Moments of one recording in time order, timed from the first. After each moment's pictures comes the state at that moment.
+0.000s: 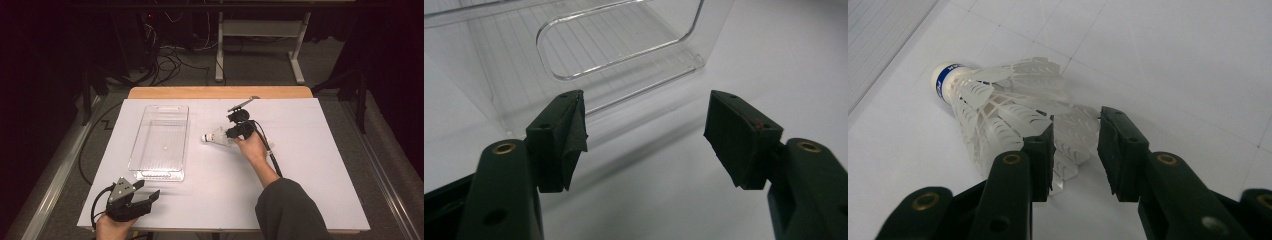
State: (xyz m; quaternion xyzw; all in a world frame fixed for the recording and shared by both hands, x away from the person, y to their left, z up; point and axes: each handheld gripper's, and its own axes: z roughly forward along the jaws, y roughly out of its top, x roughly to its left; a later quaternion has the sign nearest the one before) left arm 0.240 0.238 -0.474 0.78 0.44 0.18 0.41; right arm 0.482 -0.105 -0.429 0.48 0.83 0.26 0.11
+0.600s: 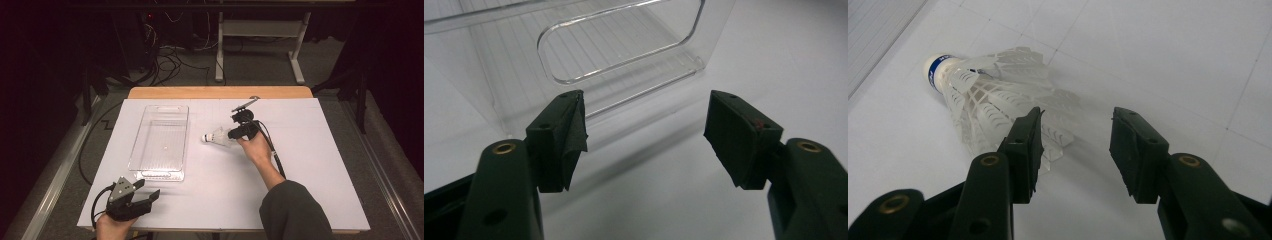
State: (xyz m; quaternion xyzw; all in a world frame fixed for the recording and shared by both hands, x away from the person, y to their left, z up) left arm 0.241 0.238 -0.473 0.78 0.44 0.19 0.41; right arm 0.475 -0.115 -0.423 0.49 0.83 0.25 0.12
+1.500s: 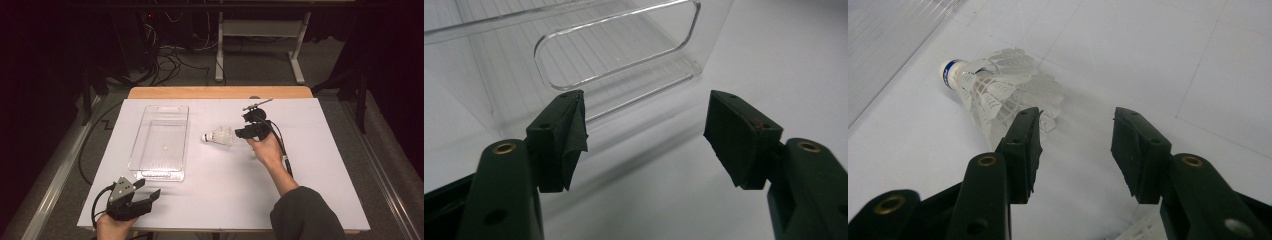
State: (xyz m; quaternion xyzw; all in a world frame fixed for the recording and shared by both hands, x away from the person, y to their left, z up) left arm 0.242 0.238 -0.472 0.78 0.43 0.19 0.42; right arm 0.455 -0.144 -0.401 0.48 0.81 0.29 0.14
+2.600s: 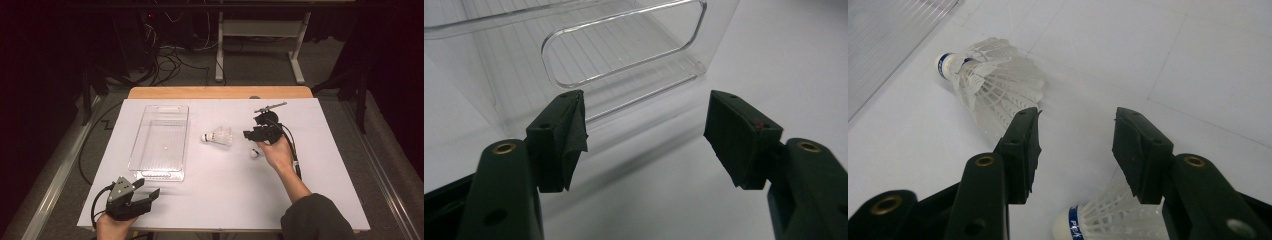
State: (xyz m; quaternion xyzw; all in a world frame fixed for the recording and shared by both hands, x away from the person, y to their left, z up) left arm 0.242 0.238 -0.473 0.77 0.44 0.18 0.42; right arm 0.440 -0.173 -0.398 0.48 0.80 0.32 0.14
